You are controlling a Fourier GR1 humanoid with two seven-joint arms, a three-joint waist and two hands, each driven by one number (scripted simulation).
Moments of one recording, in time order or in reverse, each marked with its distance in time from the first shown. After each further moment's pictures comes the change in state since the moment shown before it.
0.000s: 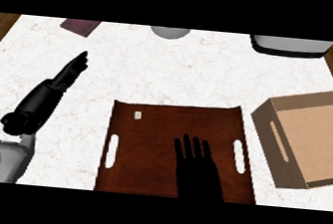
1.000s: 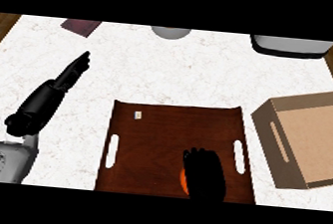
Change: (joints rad) left arm 0.005 -0.066 0.051 -0.021 -0.071 -0.049 0.014; right arm 0.041 -0.011 -0.065 0.189 0.184 -0.134 -0.254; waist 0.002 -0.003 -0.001
